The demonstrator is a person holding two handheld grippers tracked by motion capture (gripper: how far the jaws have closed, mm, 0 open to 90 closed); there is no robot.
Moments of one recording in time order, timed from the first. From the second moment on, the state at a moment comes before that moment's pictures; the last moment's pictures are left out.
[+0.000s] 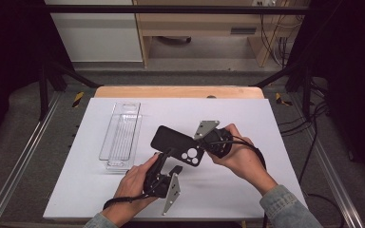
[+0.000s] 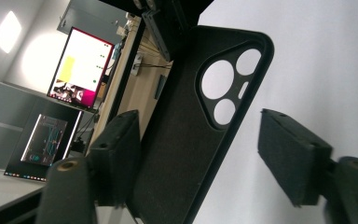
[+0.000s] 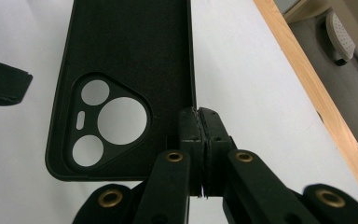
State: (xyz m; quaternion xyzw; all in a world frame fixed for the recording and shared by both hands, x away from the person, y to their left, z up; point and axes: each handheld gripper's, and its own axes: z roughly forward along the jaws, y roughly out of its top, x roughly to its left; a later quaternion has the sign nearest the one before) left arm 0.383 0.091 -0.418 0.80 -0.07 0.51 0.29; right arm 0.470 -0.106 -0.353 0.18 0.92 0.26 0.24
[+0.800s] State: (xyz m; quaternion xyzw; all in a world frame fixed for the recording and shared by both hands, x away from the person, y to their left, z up) left arm 0.376 0.078 -0.429 0.82 -0.13 0.49 0.25; right arm 0.467 -0.094 -0.350 0.17 0.92 0.27 0.24
